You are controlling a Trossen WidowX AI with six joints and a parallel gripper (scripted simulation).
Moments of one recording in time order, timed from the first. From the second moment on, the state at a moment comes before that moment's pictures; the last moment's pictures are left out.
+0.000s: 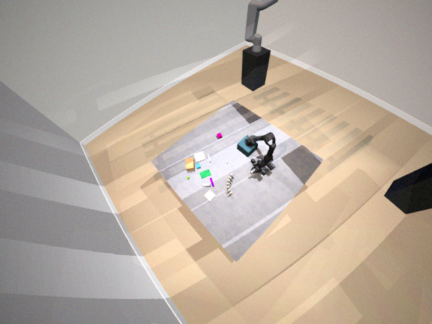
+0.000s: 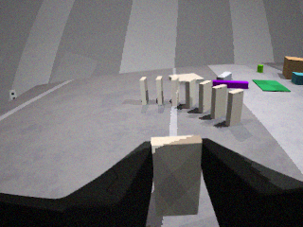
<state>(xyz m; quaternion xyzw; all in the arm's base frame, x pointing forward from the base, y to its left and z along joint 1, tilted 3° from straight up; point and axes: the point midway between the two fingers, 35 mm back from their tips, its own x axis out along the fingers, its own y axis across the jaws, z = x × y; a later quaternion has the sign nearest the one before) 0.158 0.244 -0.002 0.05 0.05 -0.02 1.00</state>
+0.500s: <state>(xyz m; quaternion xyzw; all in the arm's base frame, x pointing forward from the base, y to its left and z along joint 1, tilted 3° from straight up) 0.159 0.240 -0.025 0.04 0.05 -0.02 1.00</state>
